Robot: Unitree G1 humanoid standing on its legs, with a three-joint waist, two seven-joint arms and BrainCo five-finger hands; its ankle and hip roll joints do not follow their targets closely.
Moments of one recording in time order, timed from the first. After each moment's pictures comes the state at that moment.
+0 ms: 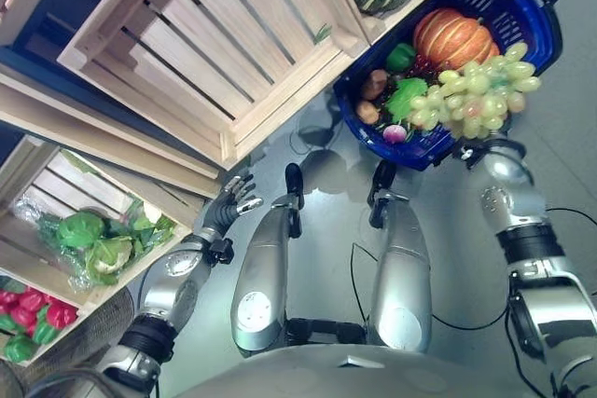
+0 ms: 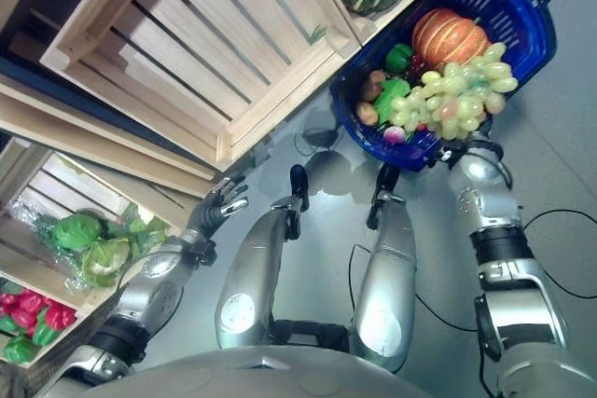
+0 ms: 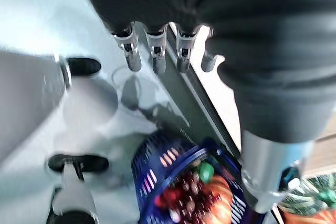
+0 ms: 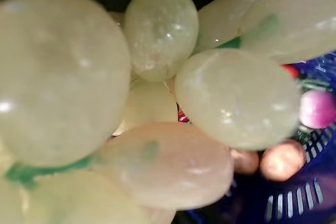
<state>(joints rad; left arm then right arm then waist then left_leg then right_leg) 0.00 0.44 -0.31 0.34 -0.63 -0.17 -0.13 -0.53 -0.62 0.04 0.53 0.66 0.01 -0.23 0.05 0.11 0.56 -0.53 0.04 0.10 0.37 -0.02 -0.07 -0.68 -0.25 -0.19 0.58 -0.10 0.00</state>
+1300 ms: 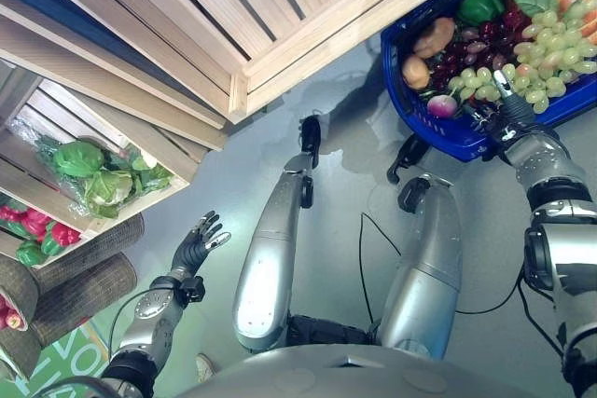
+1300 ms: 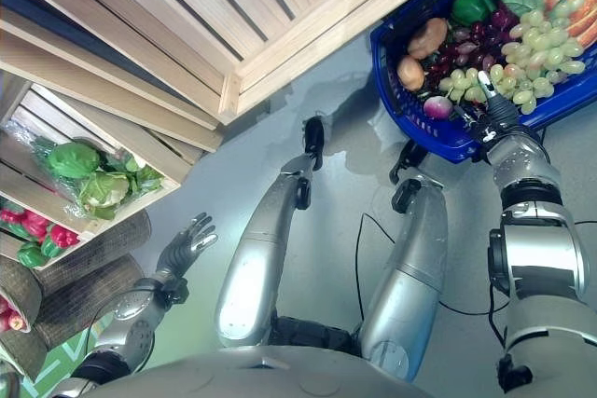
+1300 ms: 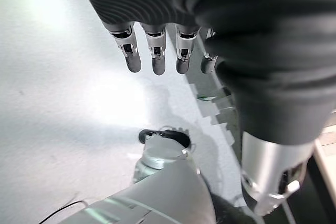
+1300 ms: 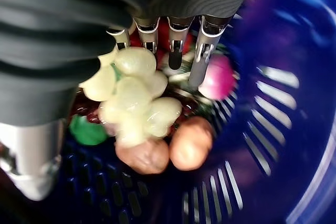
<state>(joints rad) 0.13 0.44 -0.23 0.57 -0.67 -0.27 -0.18 -0.79 -0.68 0.00 1.09 0.75 0.06 0.09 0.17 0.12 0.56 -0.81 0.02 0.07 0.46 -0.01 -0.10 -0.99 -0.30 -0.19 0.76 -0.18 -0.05</state>
